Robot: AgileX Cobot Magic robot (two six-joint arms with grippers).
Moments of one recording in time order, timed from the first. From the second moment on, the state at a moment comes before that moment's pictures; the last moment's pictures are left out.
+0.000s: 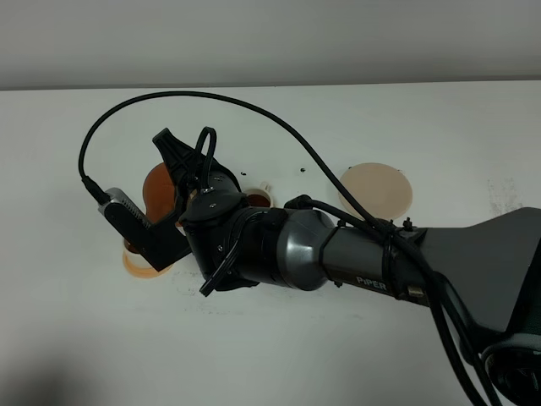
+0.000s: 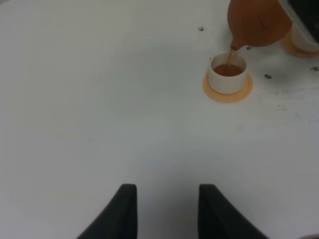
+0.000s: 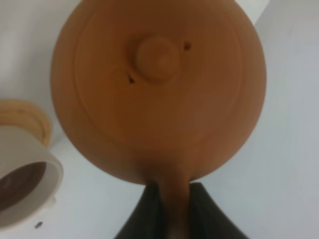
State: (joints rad) left arm 0.07 0.01 -0.51 -0.09 1.05 0.23; right arm 1.01 2.17 -1.54 -1.31 0.64 -0.35
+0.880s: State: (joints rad) left arm 0.07 0.01 -0.51 -0.09 1.05 0.23; right arm 1.01 2.17 -1.54 -1.36 0.64 -0.36
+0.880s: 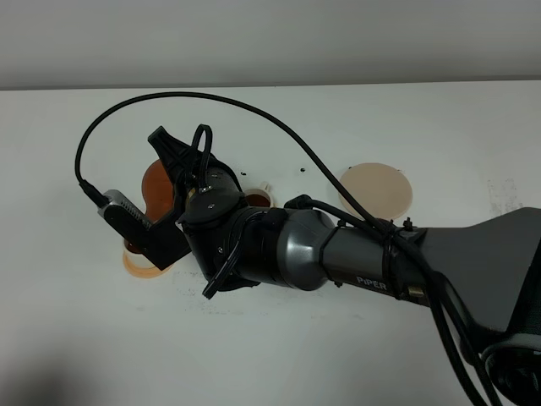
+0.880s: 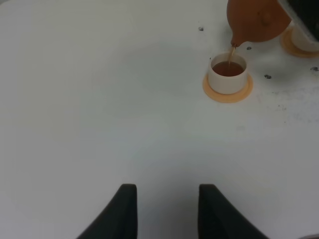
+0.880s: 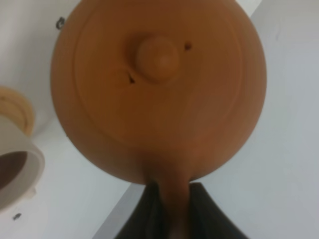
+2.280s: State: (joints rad) left arm 0.07 0.01 -0.51 -0.09 1.05 0.23; right arm 1.01 2.17 -1.54 -1.36 0.64 -0.38
